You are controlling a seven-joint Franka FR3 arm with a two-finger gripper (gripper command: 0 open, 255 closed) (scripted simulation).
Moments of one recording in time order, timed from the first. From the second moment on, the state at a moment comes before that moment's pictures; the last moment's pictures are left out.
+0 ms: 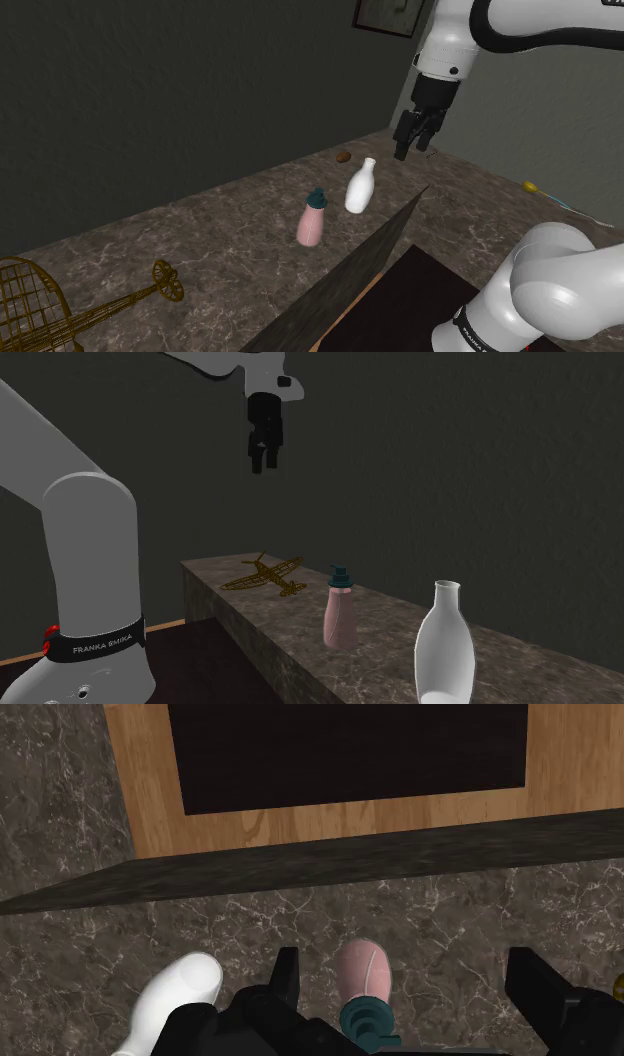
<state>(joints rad) 0.02 -0.74 0.04 -2.36 0.00 1.57 0.11</state>
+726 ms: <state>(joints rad) 0.01 -0.63 0.04 -2.58 -0.01 1.99 0.09</state>
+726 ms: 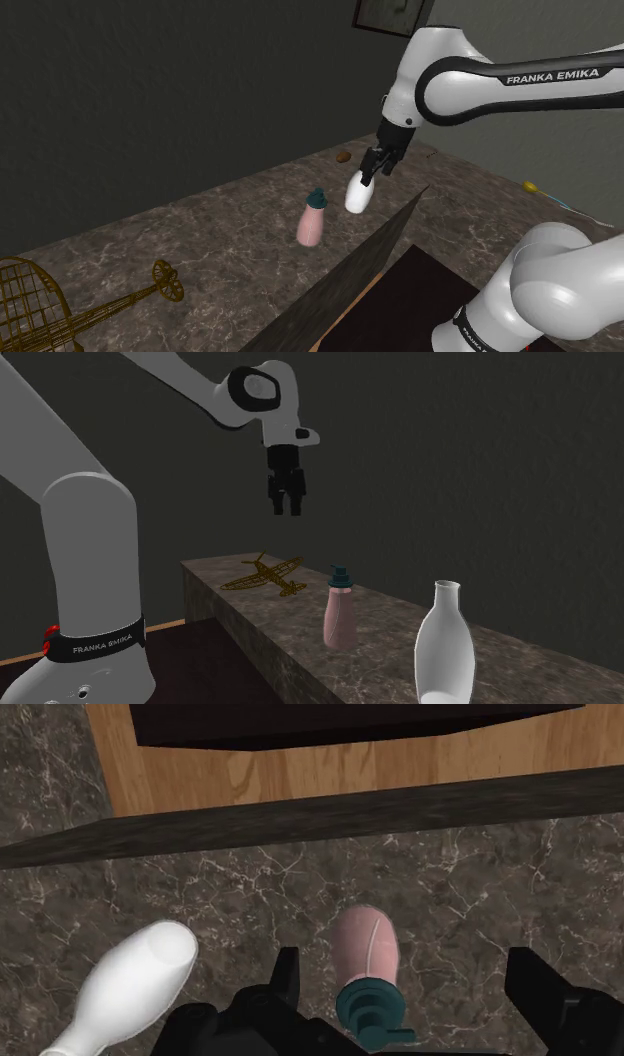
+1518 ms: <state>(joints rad) 0.00 -0.23 0.04 -2.63 -0.04 2.57 0.09</state>
